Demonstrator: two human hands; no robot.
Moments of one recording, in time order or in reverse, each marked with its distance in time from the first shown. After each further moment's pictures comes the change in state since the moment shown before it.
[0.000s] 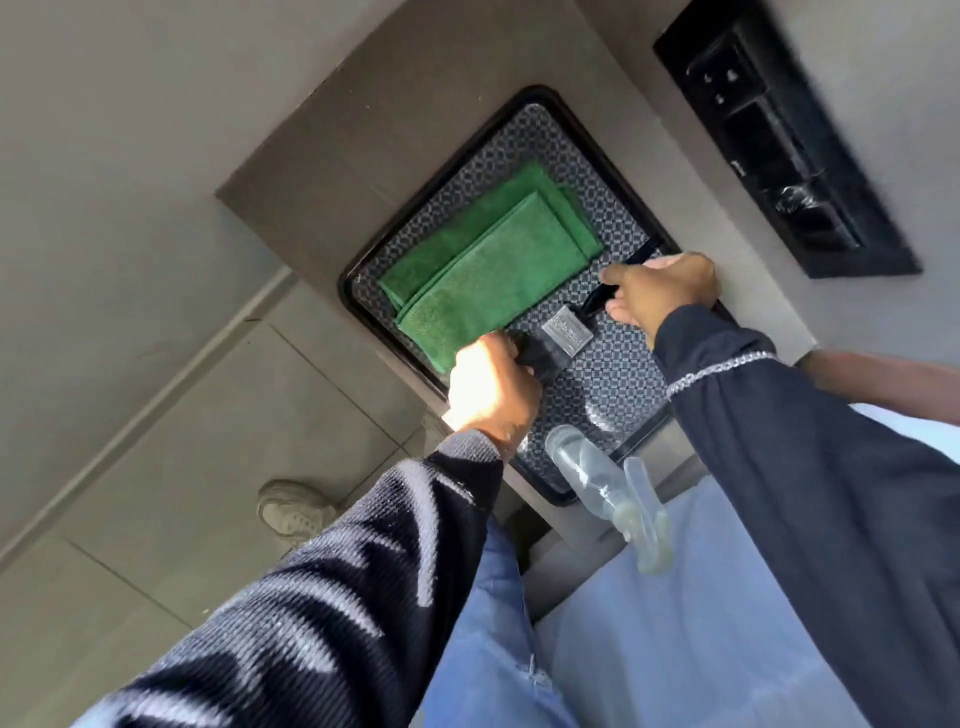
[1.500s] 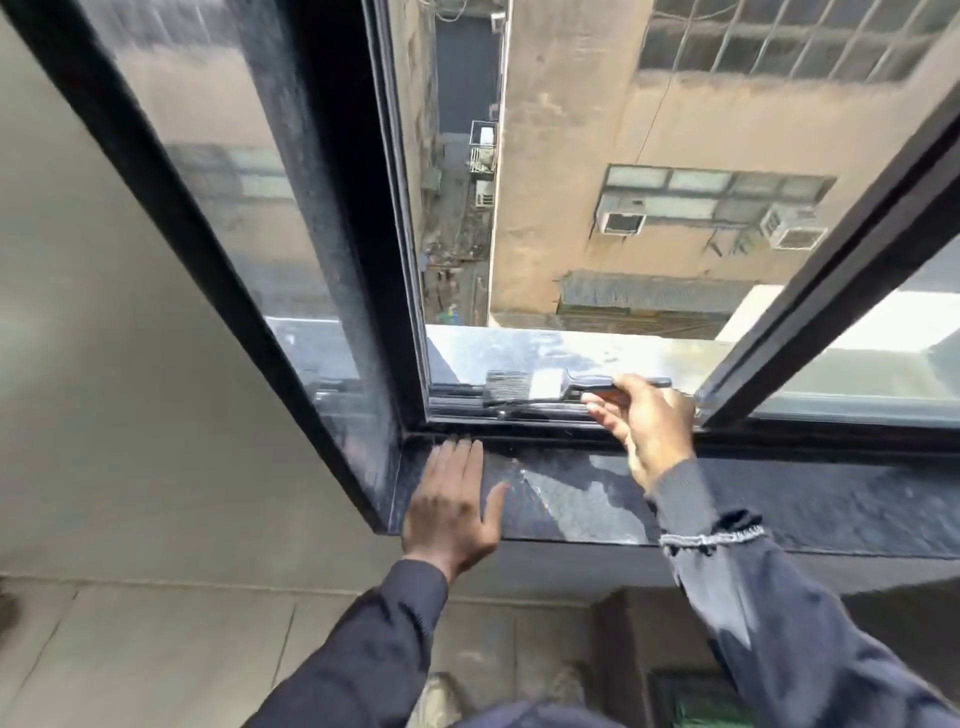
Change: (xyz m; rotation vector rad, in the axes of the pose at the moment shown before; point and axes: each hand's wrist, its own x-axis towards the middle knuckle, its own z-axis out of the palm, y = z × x) left_hand -0.209 -0.237 -0.506 0.133 1.021 0.140; right_hand -0.637 -0.326 0.148 0.370 -0.910 -0.568
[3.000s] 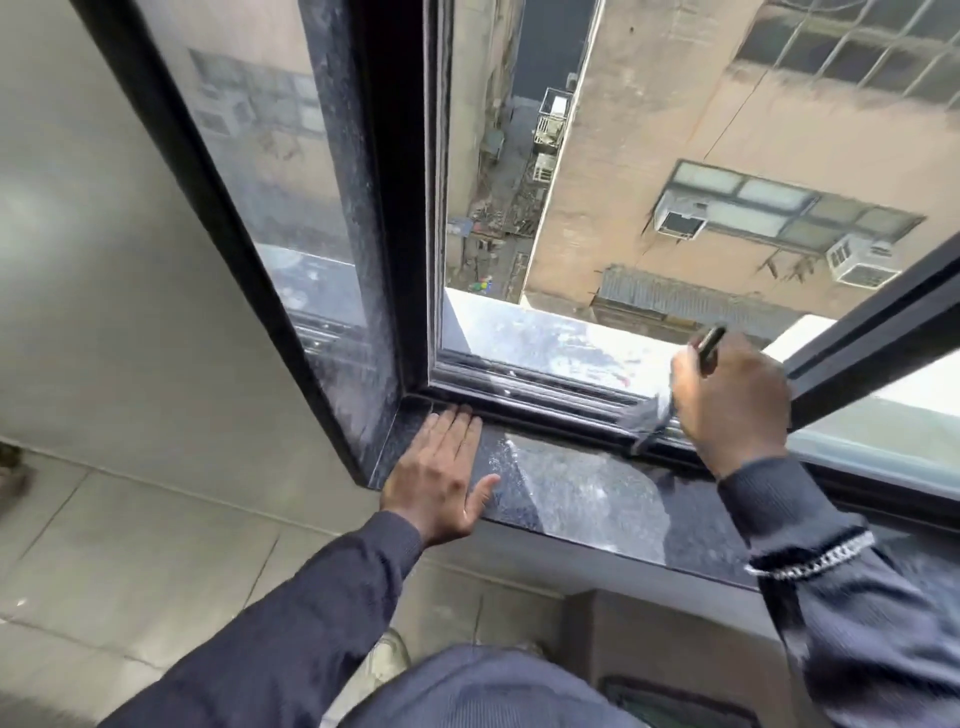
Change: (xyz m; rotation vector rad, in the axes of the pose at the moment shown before) left_hand -0.002 0.001 0.003 0.222 -0.092 0.039; right_hand 0.016 -0.060 -0.030 -1.300 0.063 -1.014
